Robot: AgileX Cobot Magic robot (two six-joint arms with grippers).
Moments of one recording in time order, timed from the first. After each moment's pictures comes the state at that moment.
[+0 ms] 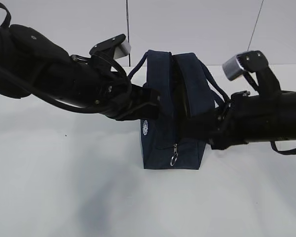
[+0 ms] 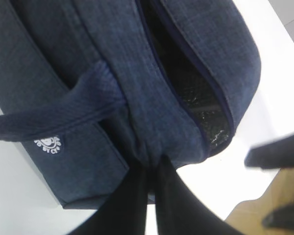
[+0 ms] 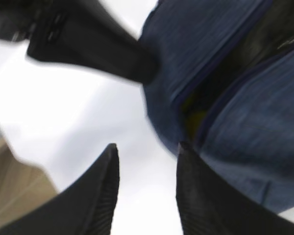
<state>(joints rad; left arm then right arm) -0.60 1.77 -1.11 -1.16 0.37 0.74 0.29 1.49 -0.71 1.60 0.65 -1.77</state>
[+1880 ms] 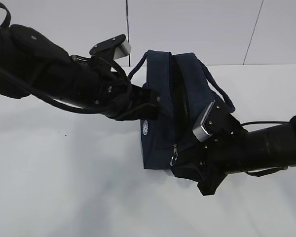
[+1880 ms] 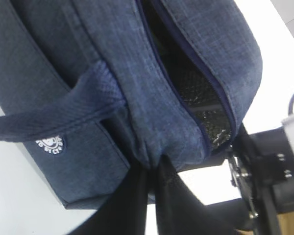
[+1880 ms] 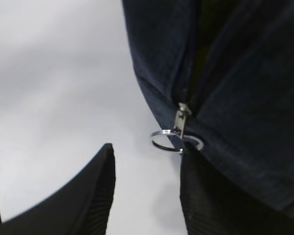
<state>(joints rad) -0.60 1.77 -1.11 -1.16 0.37 0.74 0.29 1.83 -0.71 1.81 0.68 -2.40</state>
